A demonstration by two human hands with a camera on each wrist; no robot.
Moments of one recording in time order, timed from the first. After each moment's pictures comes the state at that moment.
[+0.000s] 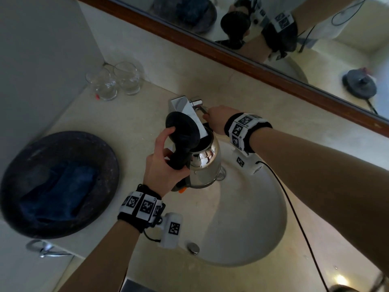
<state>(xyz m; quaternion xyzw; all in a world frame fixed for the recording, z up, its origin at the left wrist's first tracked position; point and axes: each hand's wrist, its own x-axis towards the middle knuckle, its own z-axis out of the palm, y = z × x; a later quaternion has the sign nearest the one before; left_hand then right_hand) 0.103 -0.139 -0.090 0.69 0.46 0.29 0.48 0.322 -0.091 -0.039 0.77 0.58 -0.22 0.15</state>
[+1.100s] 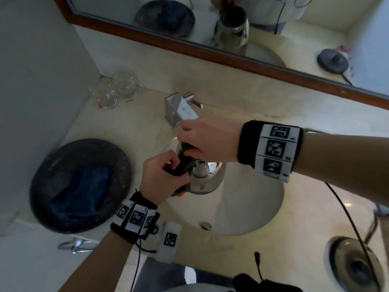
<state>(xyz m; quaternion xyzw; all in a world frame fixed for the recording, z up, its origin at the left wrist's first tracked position) 0.052 -0.175 -0.015 0.76 0.41 0.21 0.46 0.219 -0.196 0.082 0.57 0.81 -0.08 0.13</state>
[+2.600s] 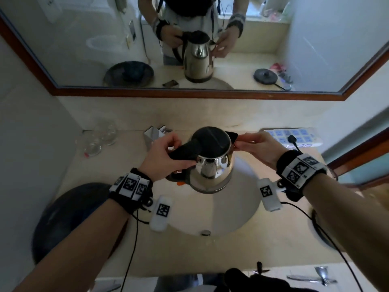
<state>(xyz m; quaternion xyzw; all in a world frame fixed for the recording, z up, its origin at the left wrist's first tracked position) 0.093 -0.147 0.061 0.80 0.17 0.14 0.56 0.291 -0.356 0.070 0.76 0.24 -0.32 -0.52</state>
